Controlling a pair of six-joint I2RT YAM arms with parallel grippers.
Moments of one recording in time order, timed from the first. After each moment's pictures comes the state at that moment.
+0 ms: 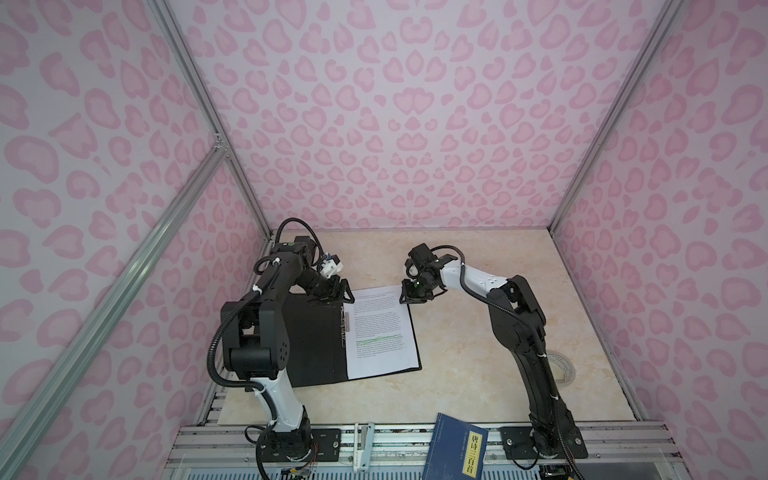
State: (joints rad) left arm -0.02 1.83 1.50 -1.21 0.54 0.12; right arm 0.58 2.31 1.82 -0.71 -0.35 0.46
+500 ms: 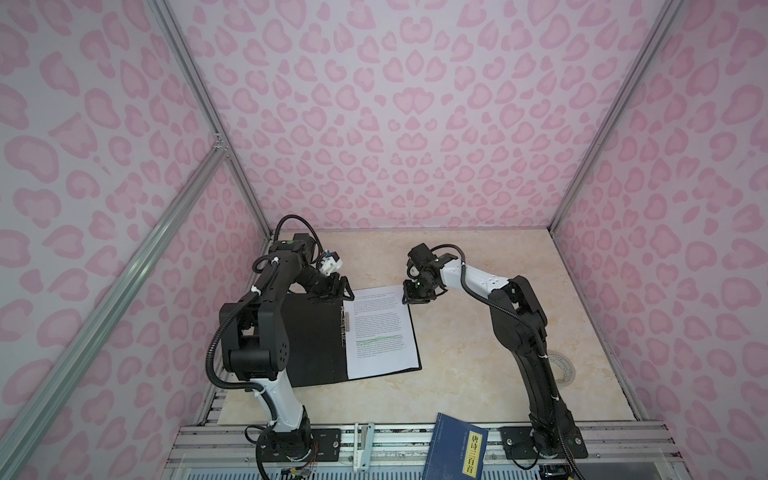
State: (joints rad) left arm -0.02 1.82 1.54 -1.22 0.54 0.12; right arm 0.59 2.27 1.81 -0.76 -0.28 0.46
